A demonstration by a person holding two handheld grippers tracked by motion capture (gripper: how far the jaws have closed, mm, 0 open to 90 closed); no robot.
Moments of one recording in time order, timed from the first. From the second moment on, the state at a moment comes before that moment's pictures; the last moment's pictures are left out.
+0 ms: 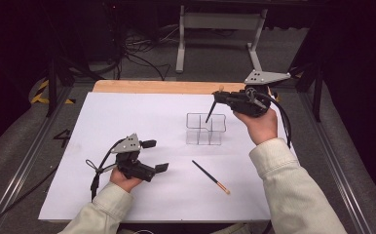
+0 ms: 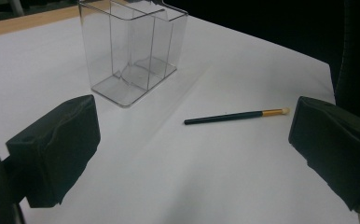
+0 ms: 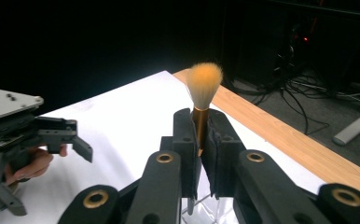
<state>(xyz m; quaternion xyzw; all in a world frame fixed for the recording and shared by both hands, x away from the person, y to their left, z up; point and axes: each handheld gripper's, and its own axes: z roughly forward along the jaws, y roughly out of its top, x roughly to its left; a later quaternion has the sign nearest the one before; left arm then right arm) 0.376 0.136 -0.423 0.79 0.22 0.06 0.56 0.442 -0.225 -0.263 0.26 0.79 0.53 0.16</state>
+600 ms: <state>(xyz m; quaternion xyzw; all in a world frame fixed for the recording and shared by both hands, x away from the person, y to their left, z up) 0.375 0.135 -0.424 0.80 0.22 0.05 0.56 0.460 -0.228 -0.277 0.30 0.77 0.53 0.17</state>
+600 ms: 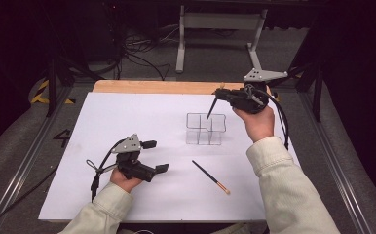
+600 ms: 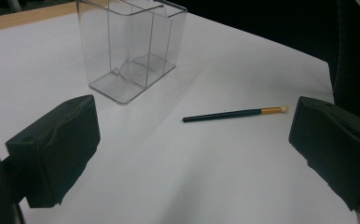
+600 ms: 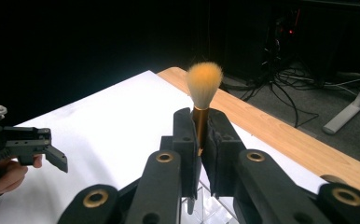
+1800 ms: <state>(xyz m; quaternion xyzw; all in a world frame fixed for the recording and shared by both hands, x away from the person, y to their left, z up) 0.370 0.130 -0.423 0.82 0.20 0.07 0.54 0.473 -0.217 -0.327 0.33 0.79 0.50 0.14</state>
